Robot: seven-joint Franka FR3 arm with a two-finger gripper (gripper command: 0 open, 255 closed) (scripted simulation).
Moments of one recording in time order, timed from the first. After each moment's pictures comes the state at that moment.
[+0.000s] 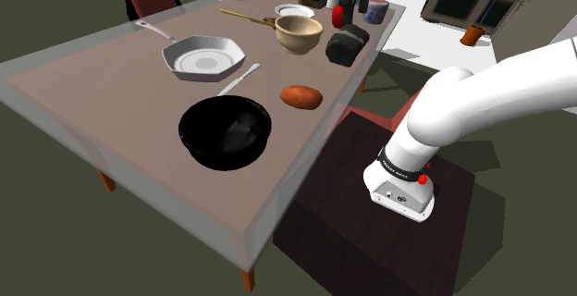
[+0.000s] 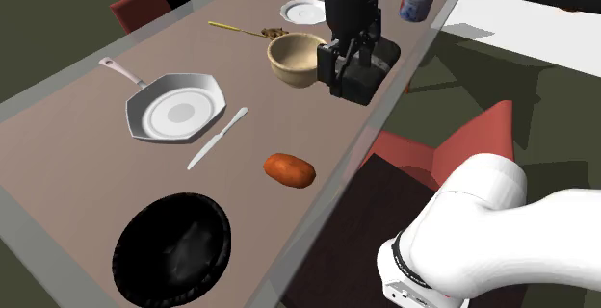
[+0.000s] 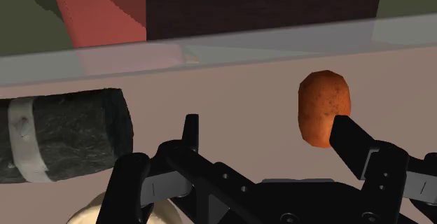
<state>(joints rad) -0.02 -0.74 -0.06 -2.33 -0.11 1.44 -0.10</state>
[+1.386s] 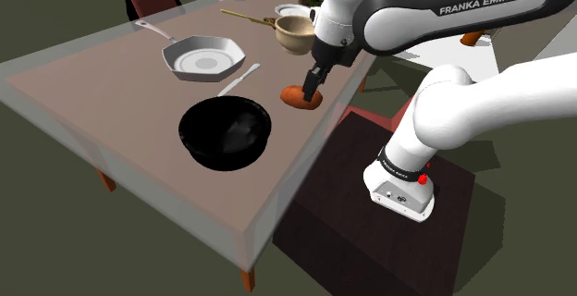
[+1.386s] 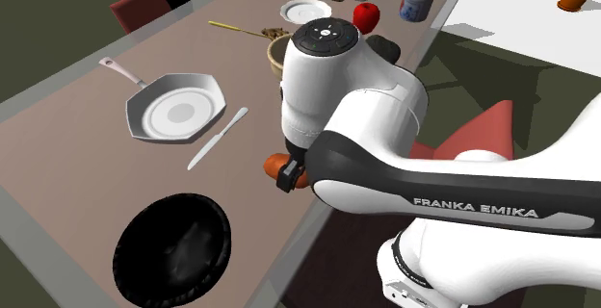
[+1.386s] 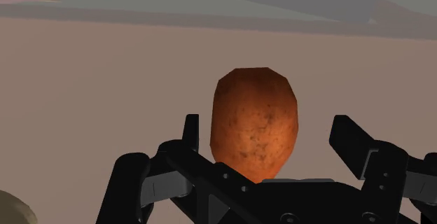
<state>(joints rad) 0.15 -0.93 0.15 -2.91 0.05 2.10 0.06</state>
